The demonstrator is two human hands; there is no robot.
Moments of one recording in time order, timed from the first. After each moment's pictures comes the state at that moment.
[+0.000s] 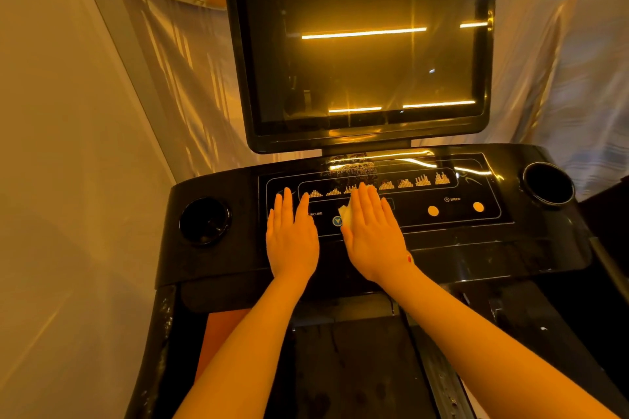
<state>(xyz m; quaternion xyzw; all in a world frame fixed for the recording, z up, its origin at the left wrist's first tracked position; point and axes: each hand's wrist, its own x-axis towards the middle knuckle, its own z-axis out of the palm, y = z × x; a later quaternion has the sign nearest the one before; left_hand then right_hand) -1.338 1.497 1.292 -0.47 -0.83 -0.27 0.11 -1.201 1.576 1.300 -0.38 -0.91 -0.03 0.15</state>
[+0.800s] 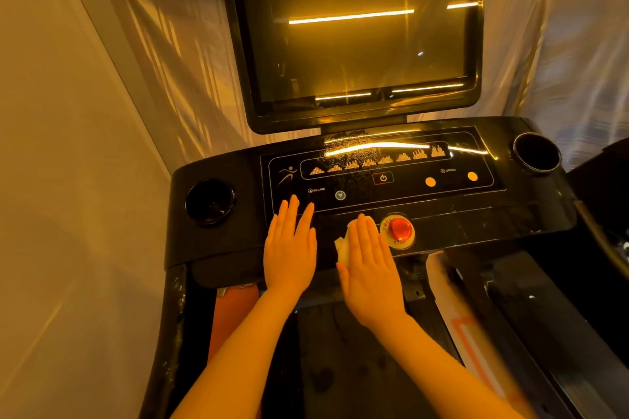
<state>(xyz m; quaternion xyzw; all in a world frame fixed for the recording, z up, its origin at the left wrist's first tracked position) -1.341 1.448 1.243 -0.55 -0.77 -0.28 0.17 -1.181 1.480 1.230 -0.42 -0.88 -0.06 0.21</state>
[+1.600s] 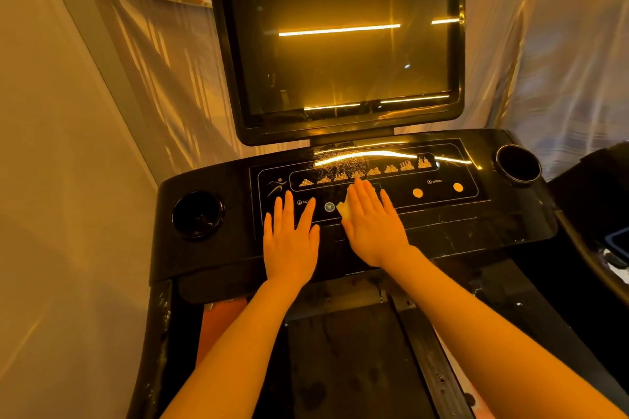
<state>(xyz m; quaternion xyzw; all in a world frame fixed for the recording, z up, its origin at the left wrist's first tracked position) -1.334 1.474 1.269 -0.55 -0.81 -0.17 0.14 -1.181 1.563 1.304 -0.40 -0.91 -0.05 0.11</state>
